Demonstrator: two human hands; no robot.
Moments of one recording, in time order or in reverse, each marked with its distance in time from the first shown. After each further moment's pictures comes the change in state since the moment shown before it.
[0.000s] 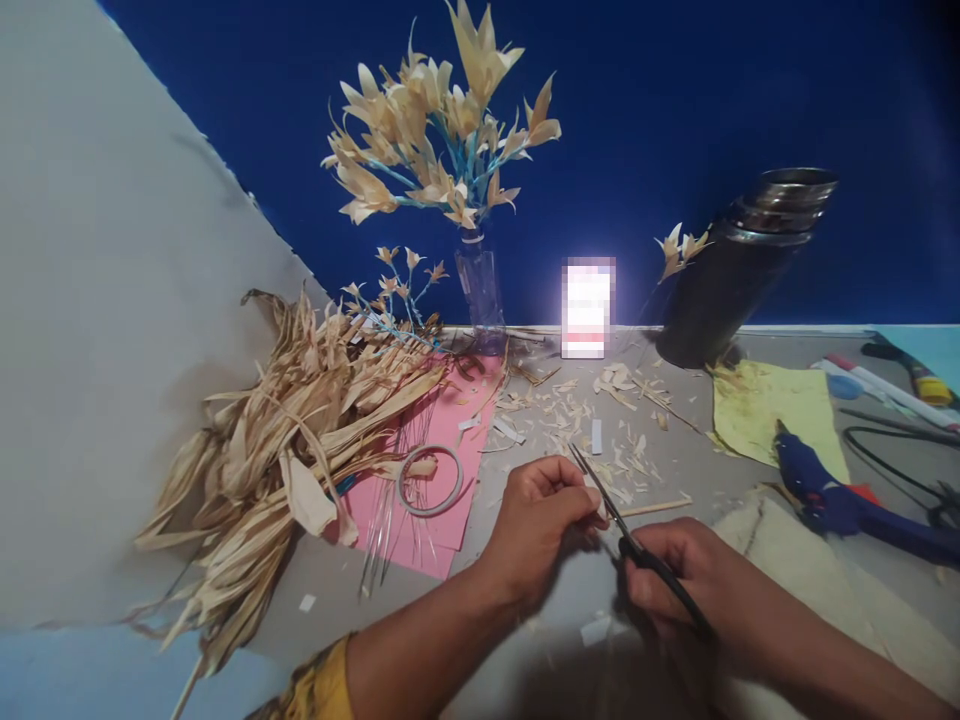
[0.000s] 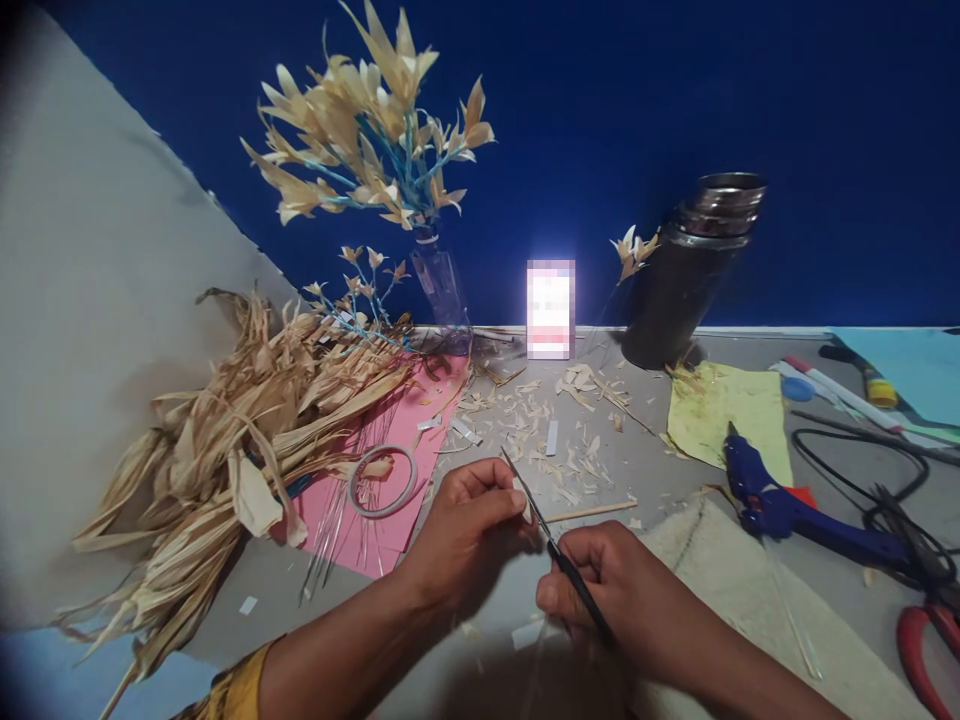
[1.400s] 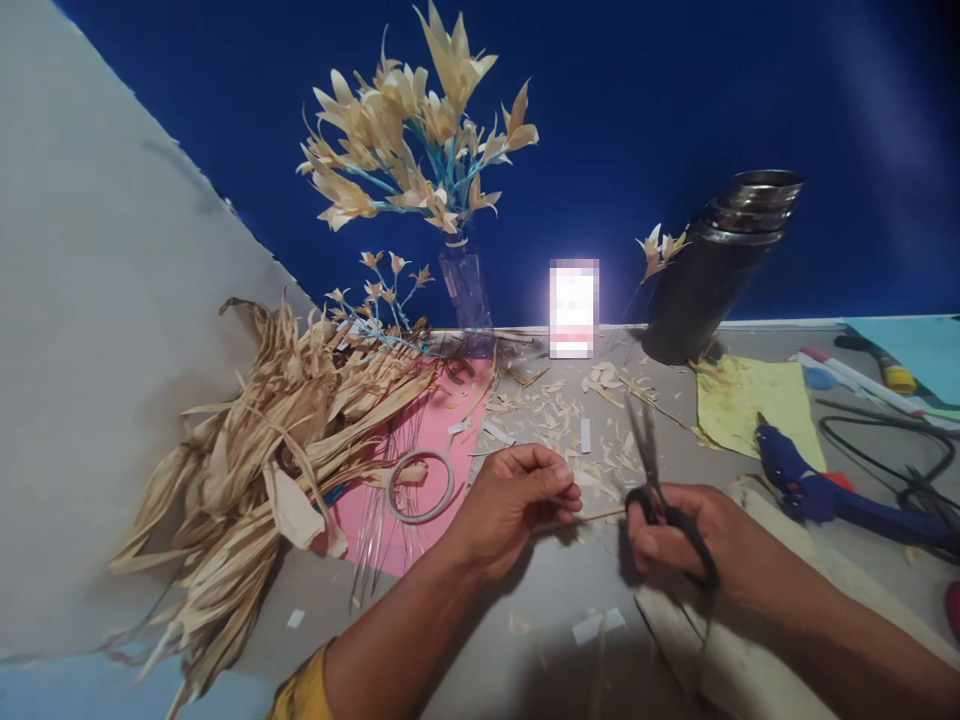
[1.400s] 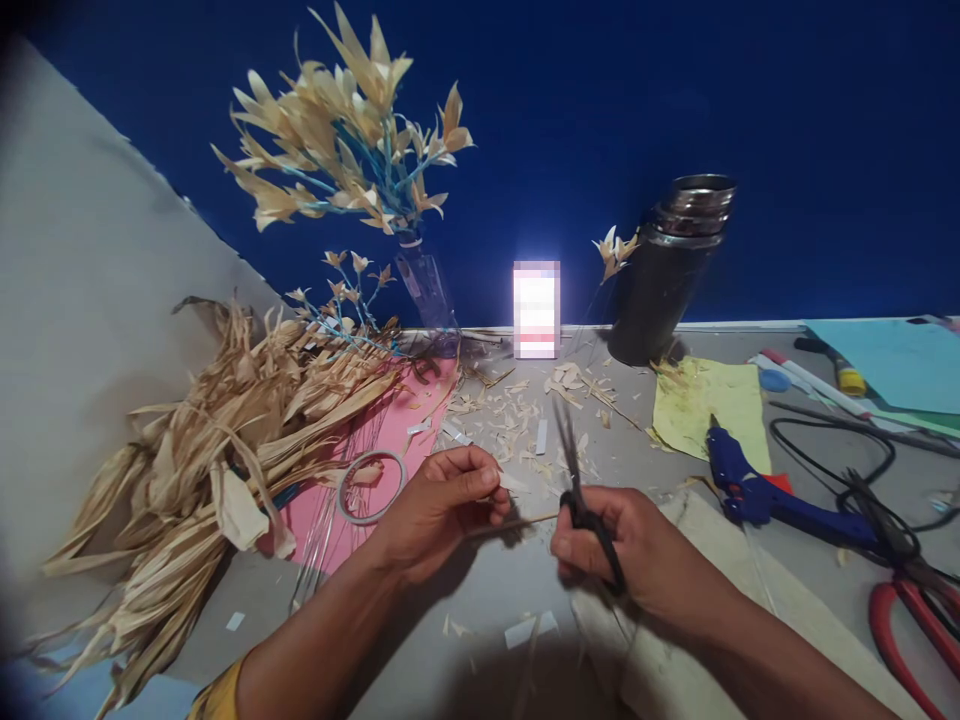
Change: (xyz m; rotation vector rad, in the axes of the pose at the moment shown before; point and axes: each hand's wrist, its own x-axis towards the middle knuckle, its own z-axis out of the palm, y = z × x) left_hand 0.008 0.023 -0.017 -0.092 -0.105 -0.105; right_hand -0.006 -0.015 -0.021 0.049 0.208 -0.056
